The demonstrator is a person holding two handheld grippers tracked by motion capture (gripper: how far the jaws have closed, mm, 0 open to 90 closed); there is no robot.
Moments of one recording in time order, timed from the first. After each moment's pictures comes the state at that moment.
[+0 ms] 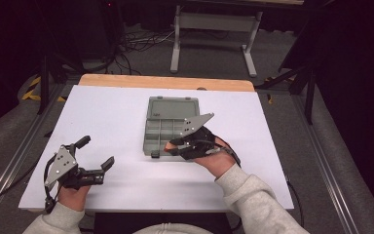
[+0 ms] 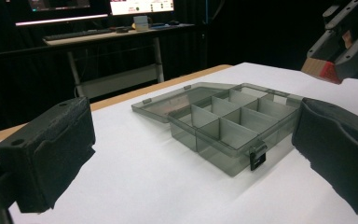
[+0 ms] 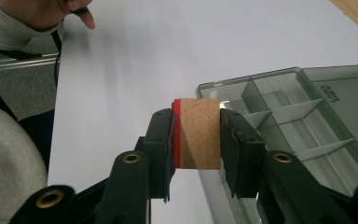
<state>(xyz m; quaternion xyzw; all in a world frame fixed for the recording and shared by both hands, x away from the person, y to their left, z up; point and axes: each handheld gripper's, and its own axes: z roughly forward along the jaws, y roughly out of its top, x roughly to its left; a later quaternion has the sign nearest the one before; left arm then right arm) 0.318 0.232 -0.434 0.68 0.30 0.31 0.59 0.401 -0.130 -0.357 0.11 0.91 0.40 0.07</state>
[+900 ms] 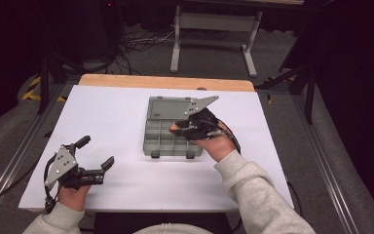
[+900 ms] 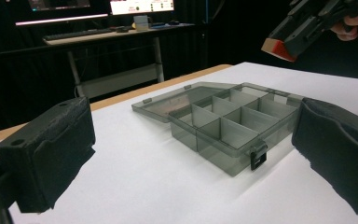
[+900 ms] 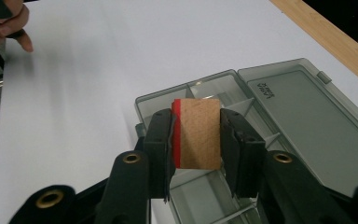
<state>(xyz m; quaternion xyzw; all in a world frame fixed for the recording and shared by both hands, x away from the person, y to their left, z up) 0.319 0.232 -0.434 0.68 0.30 0.31 0.59 0.443 -0.139 -0.345 0.17 0.89 0.40 0.10</state>
